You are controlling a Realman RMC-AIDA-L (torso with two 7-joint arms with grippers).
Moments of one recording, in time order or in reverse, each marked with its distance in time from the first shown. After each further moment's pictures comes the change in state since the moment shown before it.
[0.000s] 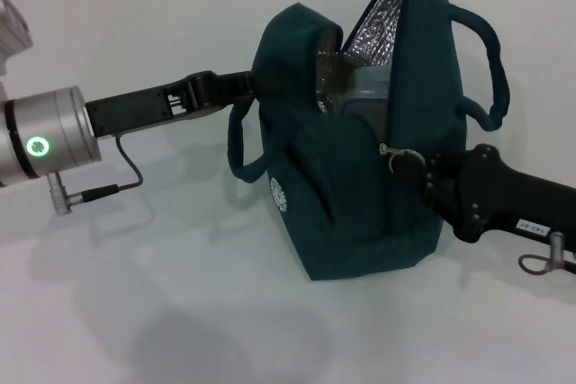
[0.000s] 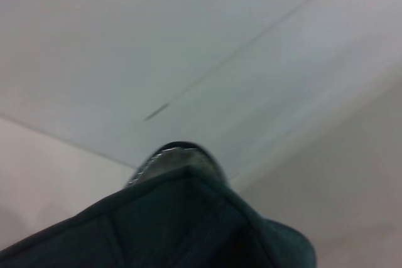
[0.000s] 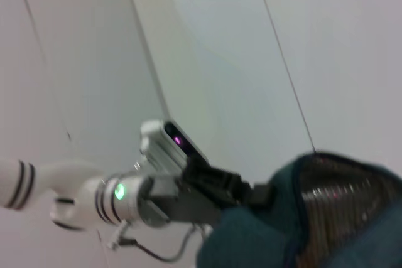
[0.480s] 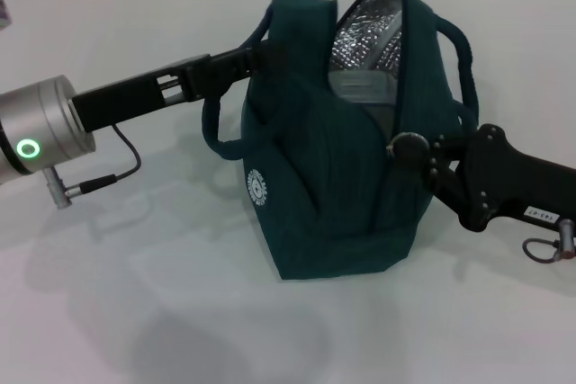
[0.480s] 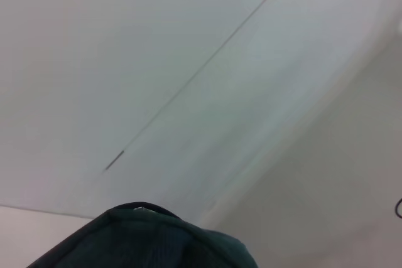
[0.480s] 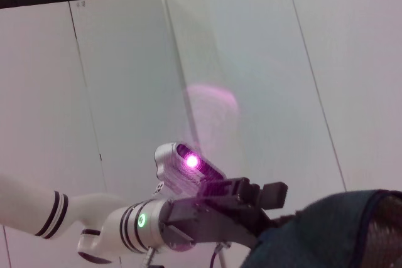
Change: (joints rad) left arm 0.015 -0.007 -0.002 -0.004 -0.095 0.058 0.197; right arm 0.003 -0.005 0.008 -0.044 0.008 -0.053 -0.015
